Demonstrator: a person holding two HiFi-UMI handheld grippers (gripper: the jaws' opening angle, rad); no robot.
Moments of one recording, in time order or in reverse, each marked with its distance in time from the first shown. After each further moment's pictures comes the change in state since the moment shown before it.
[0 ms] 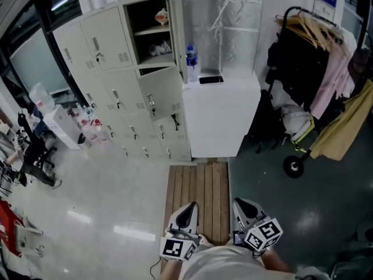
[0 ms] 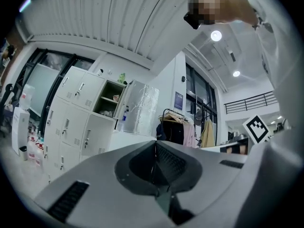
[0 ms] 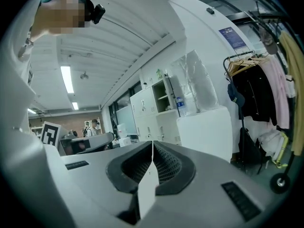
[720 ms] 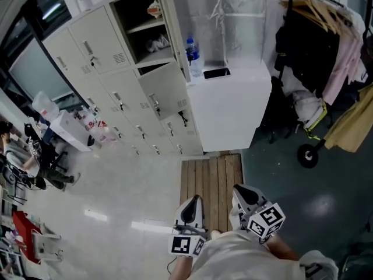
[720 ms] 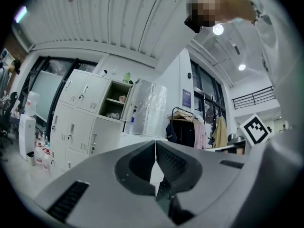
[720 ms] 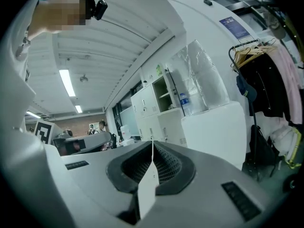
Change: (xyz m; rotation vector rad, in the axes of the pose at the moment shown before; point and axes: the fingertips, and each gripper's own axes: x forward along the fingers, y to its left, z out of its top) left arm 0.056 0.048 0.007 0.028 0.002 0.089; right arm 0.091 -0.030 0.011 0.019 0.004 0.069
